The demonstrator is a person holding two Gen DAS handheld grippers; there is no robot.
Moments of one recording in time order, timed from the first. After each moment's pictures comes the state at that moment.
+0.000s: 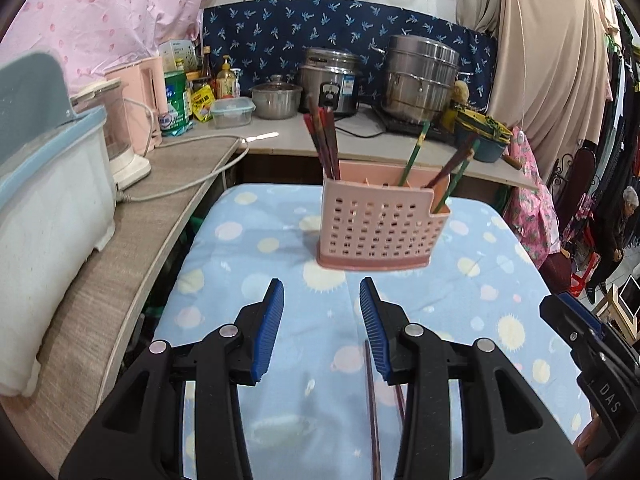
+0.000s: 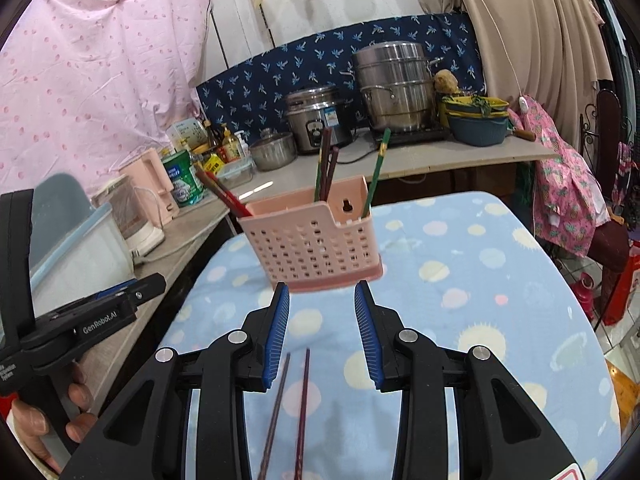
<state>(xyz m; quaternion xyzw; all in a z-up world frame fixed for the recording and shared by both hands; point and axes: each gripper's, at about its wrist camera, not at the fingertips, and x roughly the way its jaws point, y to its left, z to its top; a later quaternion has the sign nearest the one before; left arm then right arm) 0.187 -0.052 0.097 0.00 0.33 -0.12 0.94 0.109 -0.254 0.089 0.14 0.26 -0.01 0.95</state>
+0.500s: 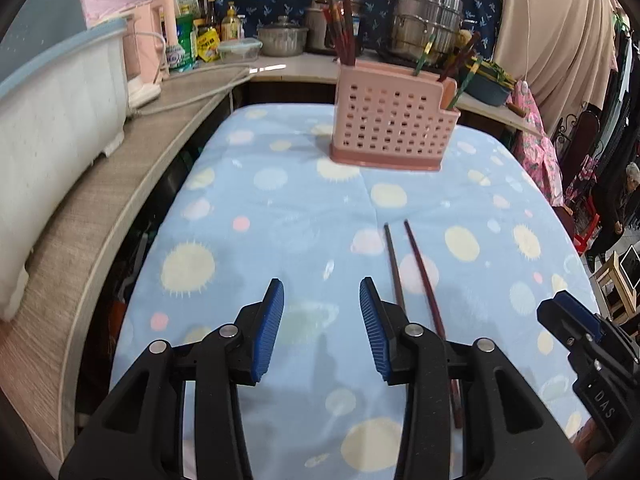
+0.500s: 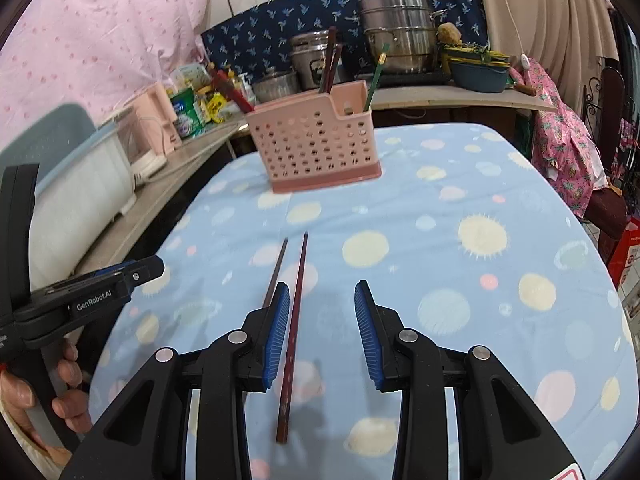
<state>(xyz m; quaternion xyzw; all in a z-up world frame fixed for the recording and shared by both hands) 0.131 -0.026 0.023 0.01 0.41 -0.12 0.90 0.052 -0.228 0.019 0.12 0.34 0.00 0.93</state>
